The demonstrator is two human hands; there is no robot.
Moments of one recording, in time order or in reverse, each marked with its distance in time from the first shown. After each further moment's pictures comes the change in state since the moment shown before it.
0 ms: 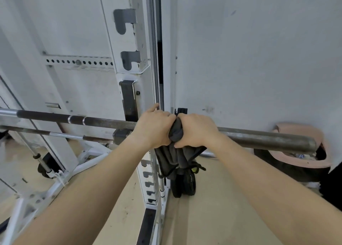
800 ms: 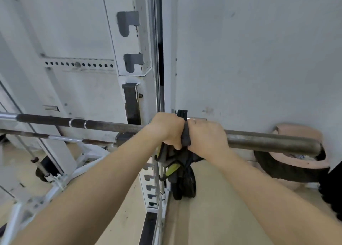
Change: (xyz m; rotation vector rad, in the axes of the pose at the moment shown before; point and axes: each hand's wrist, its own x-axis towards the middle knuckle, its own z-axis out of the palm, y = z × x) left_hand 0.038 0.018 -0.016 -0.042 -0.434 -0.007; right_hand -0.017 0.010 0.027 -0.401 0.263 0.028
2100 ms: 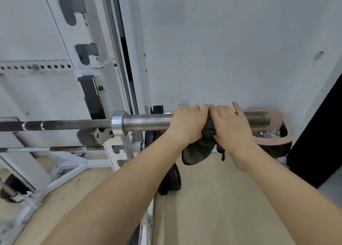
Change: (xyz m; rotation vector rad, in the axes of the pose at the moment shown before) left_hand 0.025 0.137 -0.004 -0.017 0.545 0.135; right_hand -0.104 0.110 0.007 -0.135 0.076 0.227
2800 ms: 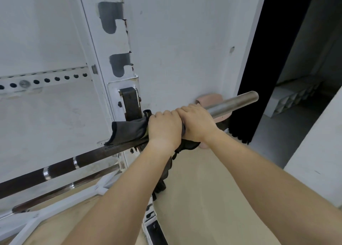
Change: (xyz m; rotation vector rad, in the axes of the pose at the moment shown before) left_hand -0.093 -0.182 0.004 -0.081 -0.062 0.113; right_hand 0.081 -0.206 -0.042 0.080 -0.088 0.143
